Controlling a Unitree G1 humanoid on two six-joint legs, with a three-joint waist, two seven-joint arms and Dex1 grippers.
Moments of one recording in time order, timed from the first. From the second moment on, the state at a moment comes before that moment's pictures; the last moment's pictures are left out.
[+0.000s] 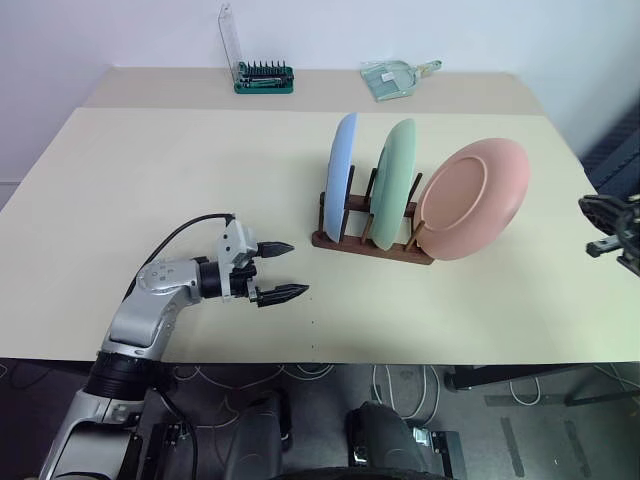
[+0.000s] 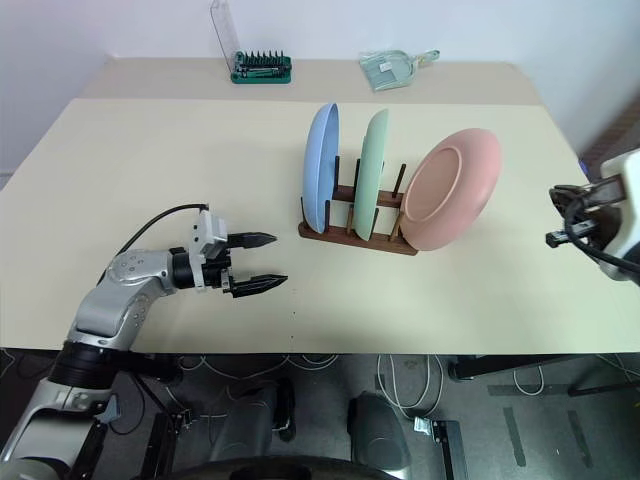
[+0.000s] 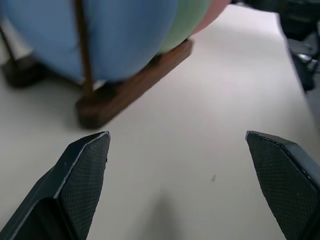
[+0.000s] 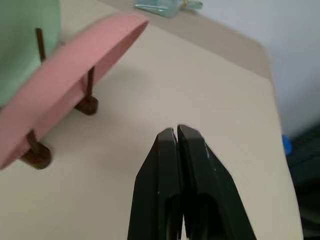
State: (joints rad) left arm -0.36 0.54 -0.09 -0.01 -0.38 0.29 -1.11; right arm 0.03 -1.03 -0.71 -0.61 0.77 0.99 0.28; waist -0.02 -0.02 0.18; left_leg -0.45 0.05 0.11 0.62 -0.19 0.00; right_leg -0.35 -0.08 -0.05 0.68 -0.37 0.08
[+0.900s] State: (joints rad) left arm -0.33 0.51 -0.10 0.15 -0.36 0.14 -1.13; right arm 0.05 -0.96 -0.57 -0.65 0.67 0.99 0.39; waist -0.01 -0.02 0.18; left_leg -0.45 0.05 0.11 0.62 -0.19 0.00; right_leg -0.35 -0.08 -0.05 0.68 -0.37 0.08
